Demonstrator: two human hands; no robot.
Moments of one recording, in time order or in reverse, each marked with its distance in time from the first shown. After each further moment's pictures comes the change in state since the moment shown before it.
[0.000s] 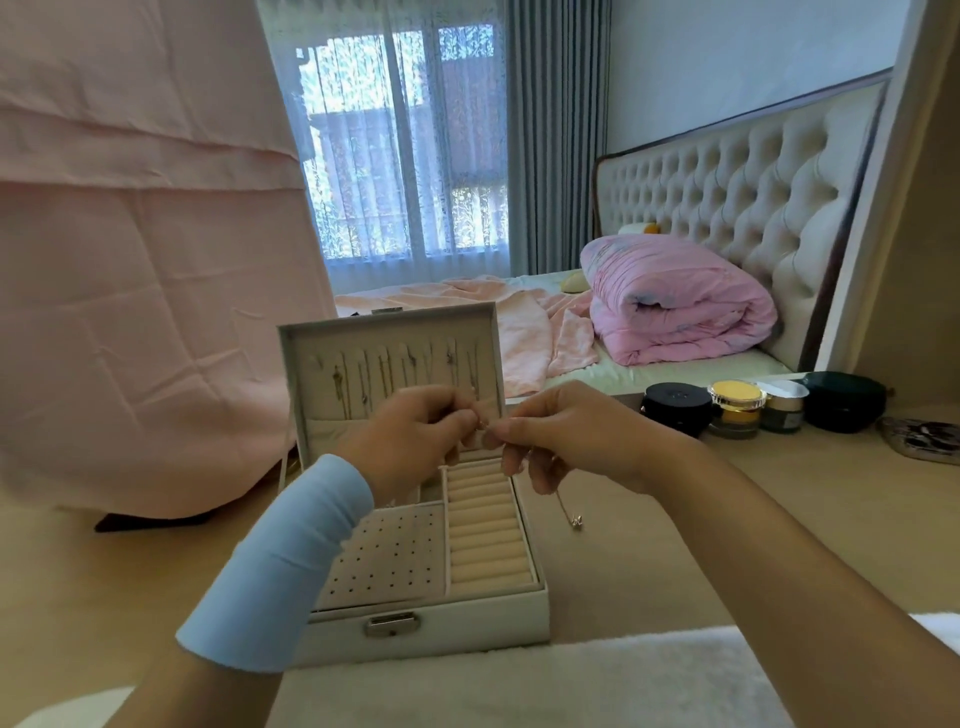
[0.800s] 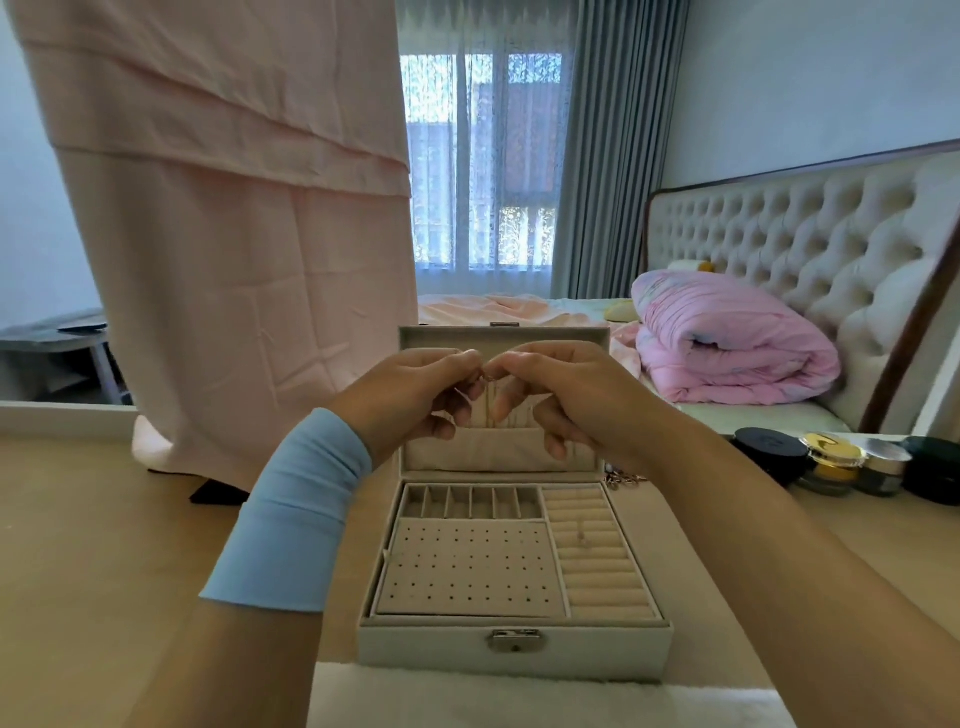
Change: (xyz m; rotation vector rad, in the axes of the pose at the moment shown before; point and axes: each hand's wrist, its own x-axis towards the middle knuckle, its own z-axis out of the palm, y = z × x) left_hand -0.015 -0.029 -0.103 -0.443 0.028 -0.005; right_hand 0.052 -0.078 0.072 0.102 0.041 -0.220
